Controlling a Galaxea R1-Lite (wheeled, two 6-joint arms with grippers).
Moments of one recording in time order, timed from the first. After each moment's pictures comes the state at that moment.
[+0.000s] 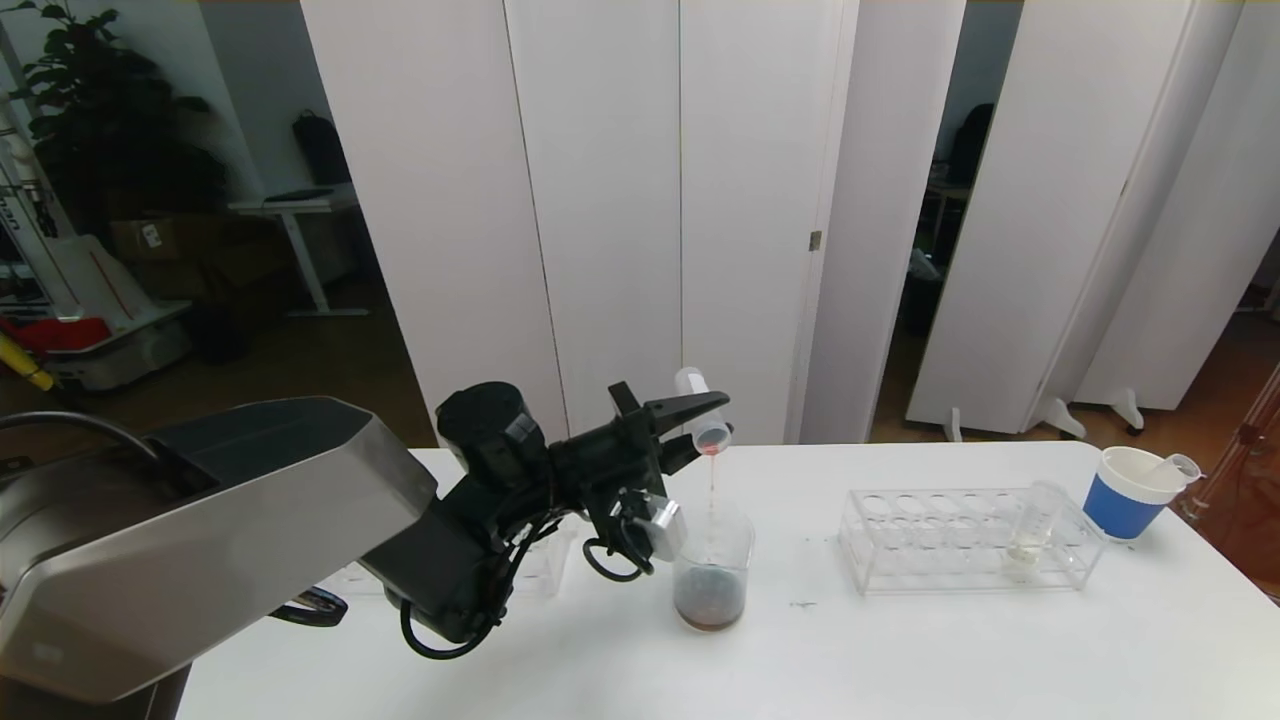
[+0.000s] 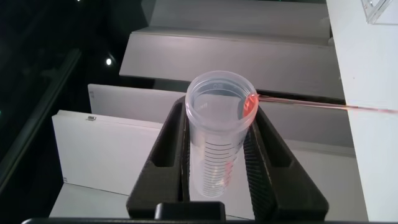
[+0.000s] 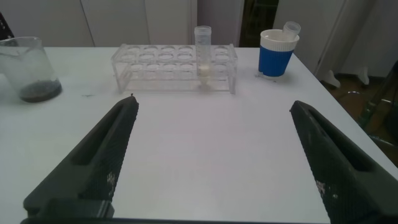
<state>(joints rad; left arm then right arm) -0.47 2.28 -0.98 -1.56 -0.70 1.40 0.00 0.00 0.00 -0.01 -0.01 0.03</state>
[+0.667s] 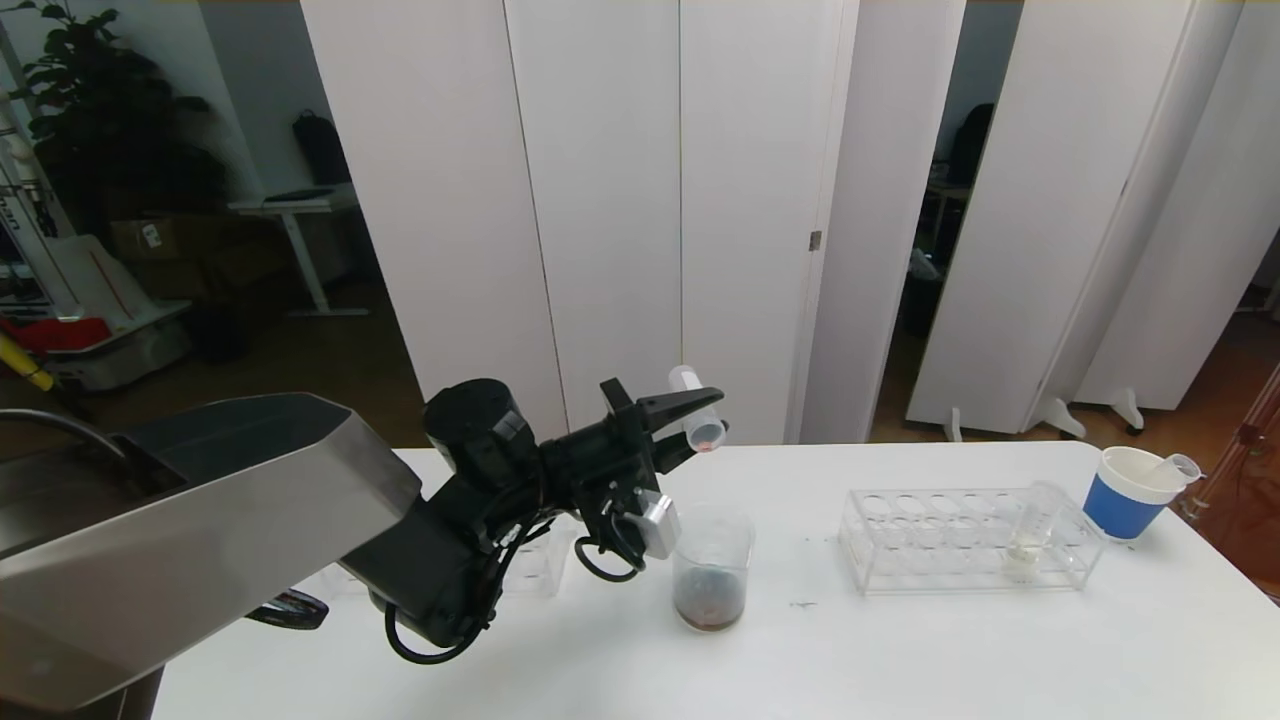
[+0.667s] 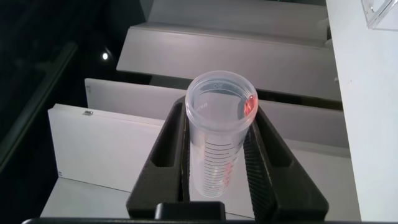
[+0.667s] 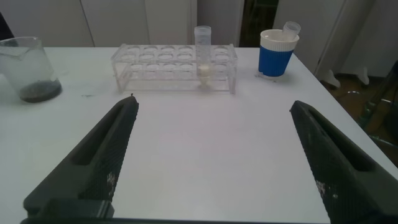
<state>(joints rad) -0.47 2.24 -0.95 -1.56 -0.69 1.36 0.00 0.00 0.00 -0.01 -0.01 0.03</state>
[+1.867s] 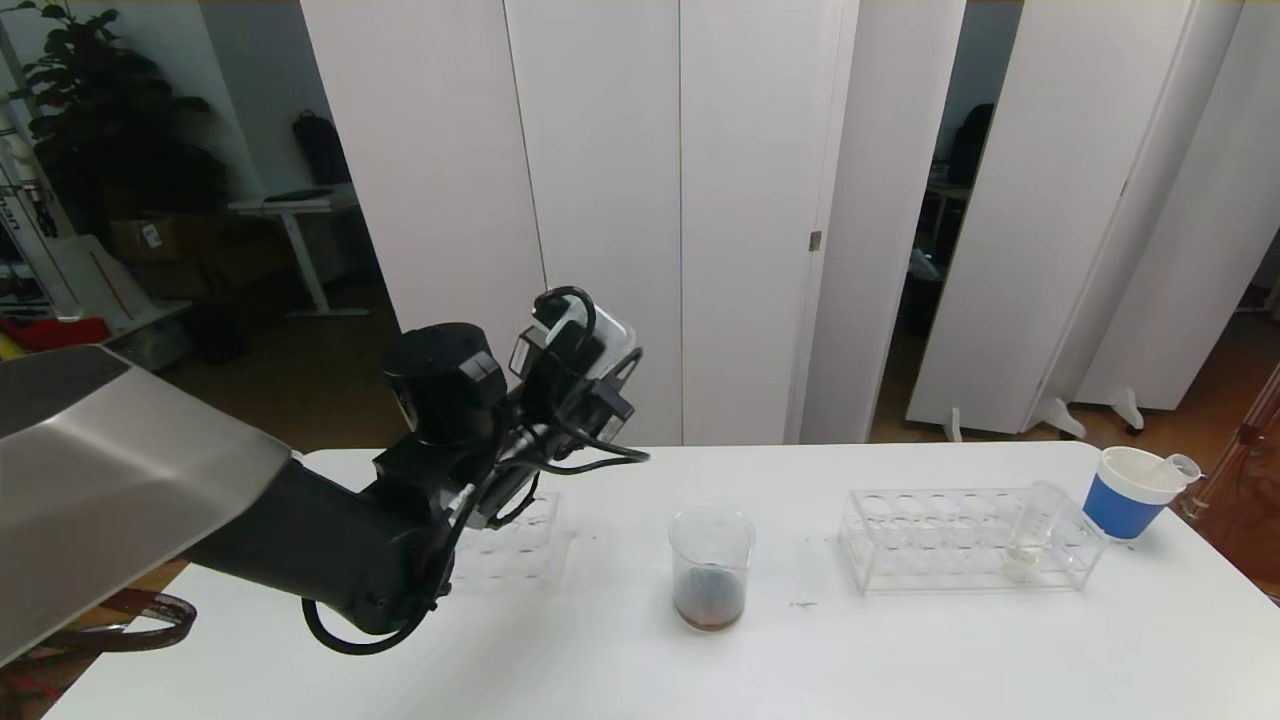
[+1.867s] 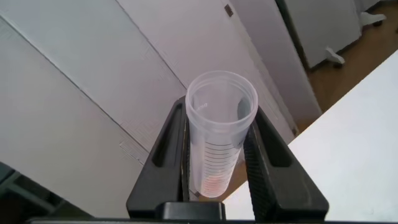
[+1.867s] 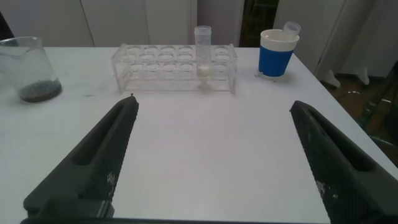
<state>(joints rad) -0.48 2.03 -0.92 -1.24 0.03 0.57 0.00 0.00 0.00 -0.01 -0.01 0.03</state>
